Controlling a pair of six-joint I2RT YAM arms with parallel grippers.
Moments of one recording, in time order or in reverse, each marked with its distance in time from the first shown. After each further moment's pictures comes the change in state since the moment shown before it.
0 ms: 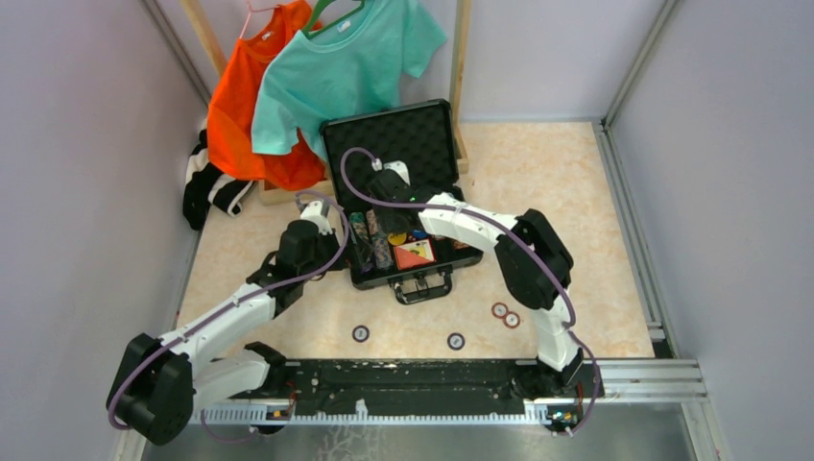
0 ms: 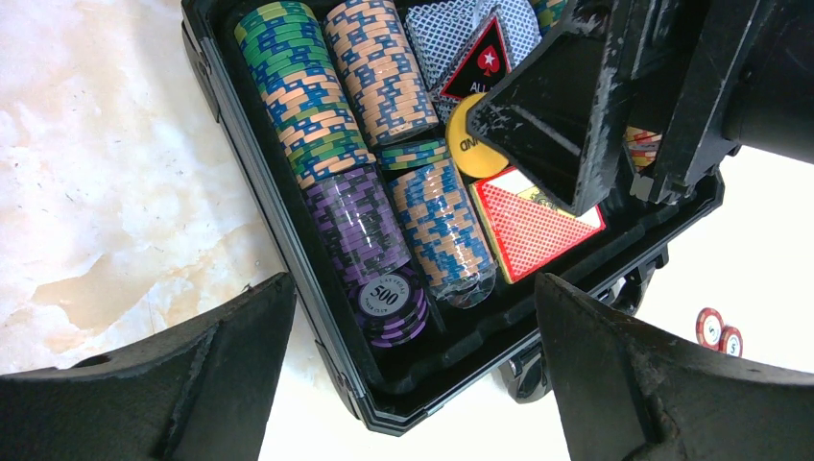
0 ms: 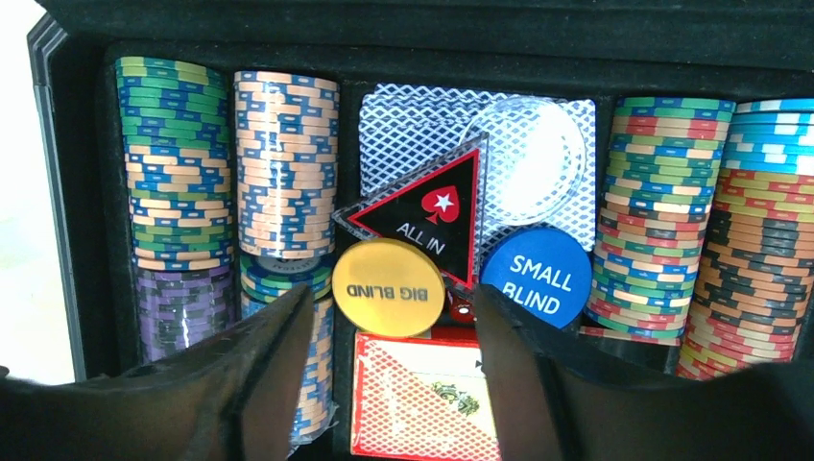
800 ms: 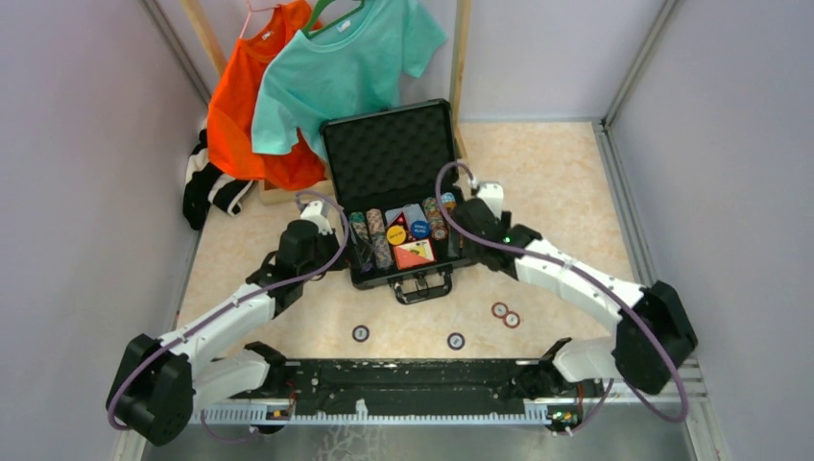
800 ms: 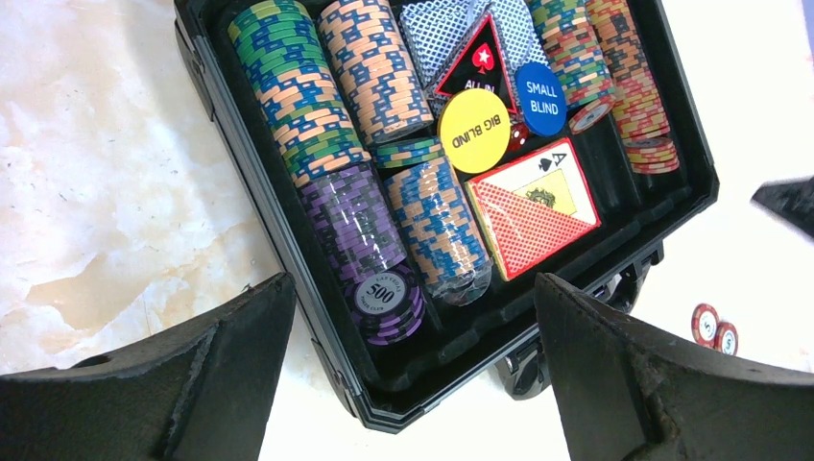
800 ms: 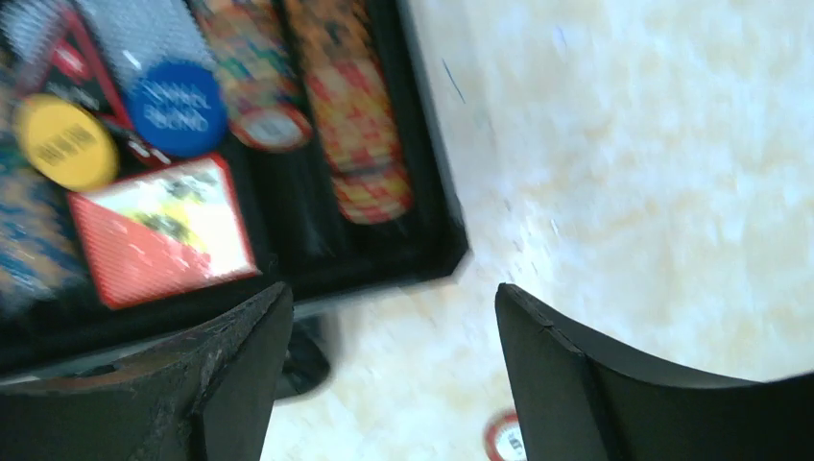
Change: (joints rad) left arm 0.000 -0.003 0.000 -0.002 0.012 0.000; right arm -0.113 -0.650 -0.592 0.016 0.163 0.117
